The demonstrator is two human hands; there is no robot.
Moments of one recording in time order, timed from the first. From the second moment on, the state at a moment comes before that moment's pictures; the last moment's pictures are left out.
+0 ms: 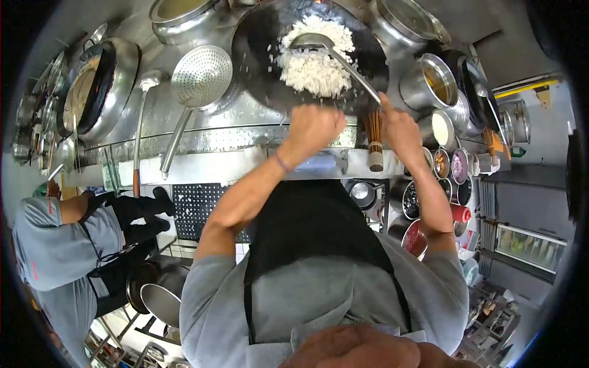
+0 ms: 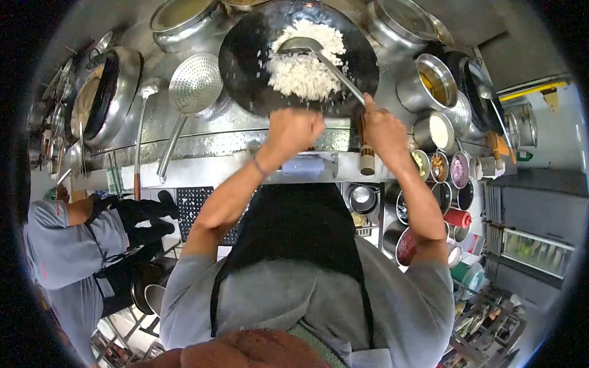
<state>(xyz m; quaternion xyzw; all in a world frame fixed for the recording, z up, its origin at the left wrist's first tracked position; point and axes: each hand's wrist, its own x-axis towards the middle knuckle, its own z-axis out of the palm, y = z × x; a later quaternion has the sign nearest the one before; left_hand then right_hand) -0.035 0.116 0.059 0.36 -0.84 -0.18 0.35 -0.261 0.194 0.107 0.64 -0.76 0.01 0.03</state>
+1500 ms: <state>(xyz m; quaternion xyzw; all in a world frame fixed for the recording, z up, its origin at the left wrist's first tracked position) 0.004 0.089 0.034 0.36 -0.83 -0.20 0.39 -0.247 0.211 0.099 0.51 -0.66 0.44 -0.34</state>
